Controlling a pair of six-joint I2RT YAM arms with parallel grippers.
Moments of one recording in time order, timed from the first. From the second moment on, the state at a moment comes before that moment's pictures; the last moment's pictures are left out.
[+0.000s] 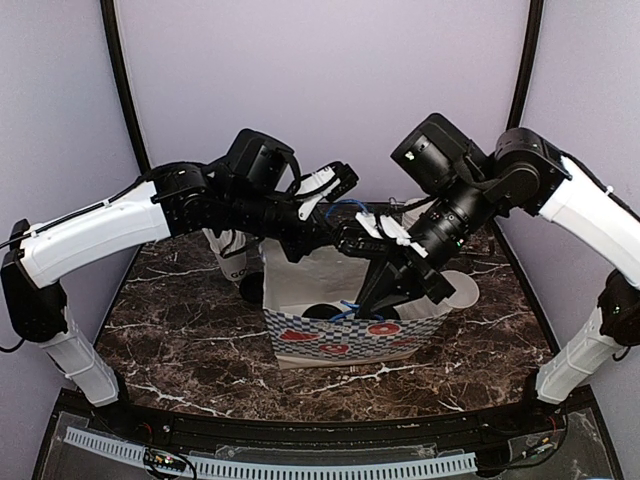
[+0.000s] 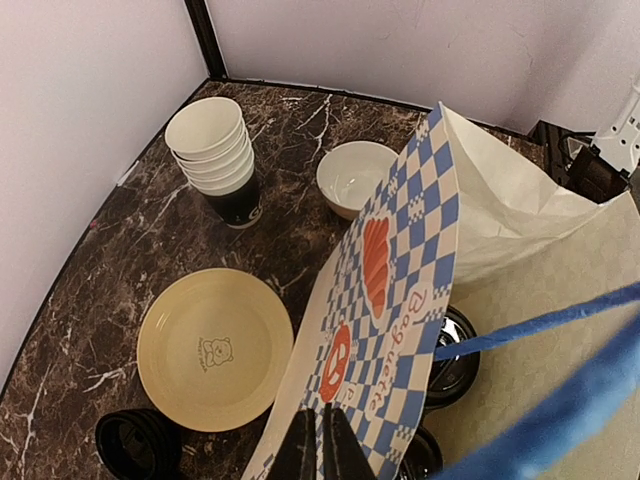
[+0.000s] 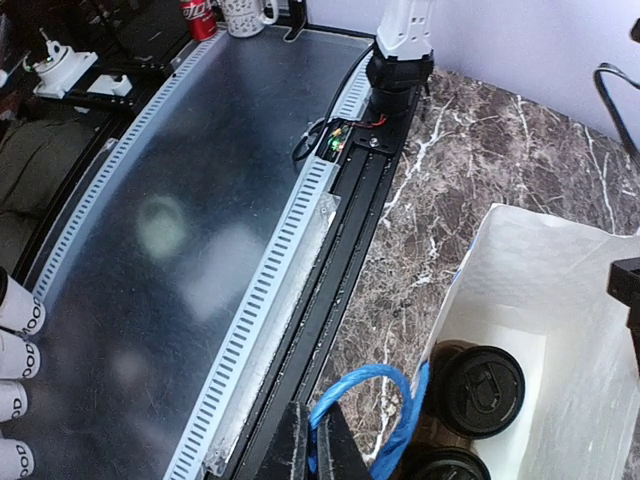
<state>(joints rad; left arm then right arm) -1.00 1.62 1.65 -0.63 0.08 0.16 1.12 1.51 1.82 -1.28 -0.64 -0.63</state>
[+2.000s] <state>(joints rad) -0.97 1.28 1.62 -0.77 -0.08 0.09 0.69 1.43 1.99 -1.33 -0.68 -0.73</state>
